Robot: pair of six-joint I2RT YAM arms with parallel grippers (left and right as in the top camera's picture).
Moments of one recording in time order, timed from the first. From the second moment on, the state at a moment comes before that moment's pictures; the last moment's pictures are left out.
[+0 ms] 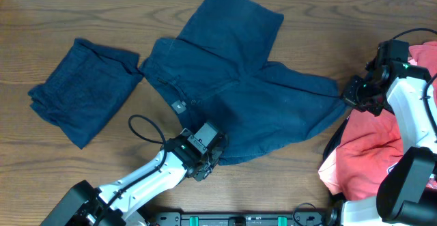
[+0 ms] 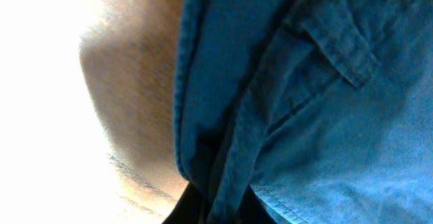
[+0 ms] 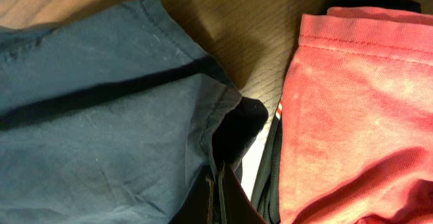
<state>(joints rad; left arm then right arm) -0.76 1.40 0.56 -0.43 0.10 -1.61 -0.22 1.64 1.19 -0.94 -0.11 0.35</state>
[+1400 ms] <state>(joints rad) -0.67 0.83 0.83 -0.78 -0.21 -0.99 -0.27 1.22 1.34 -0.87 -0.38 0.11</state>
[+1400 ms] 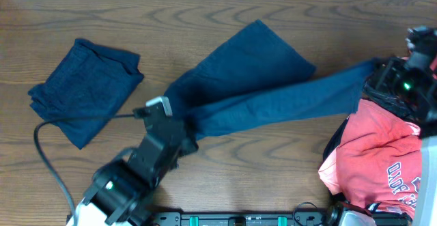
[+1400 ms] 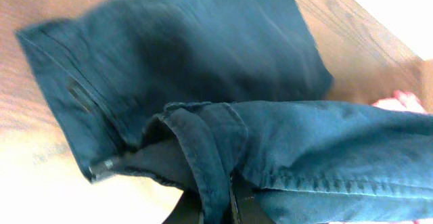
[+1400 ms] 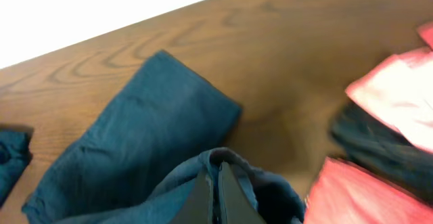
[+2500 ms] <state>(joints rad) -0.06 1.43 0.83 -0.32 -0.16 -0.94 0.15 1.92 1.34 -0.15 -0.38 0.14</state>
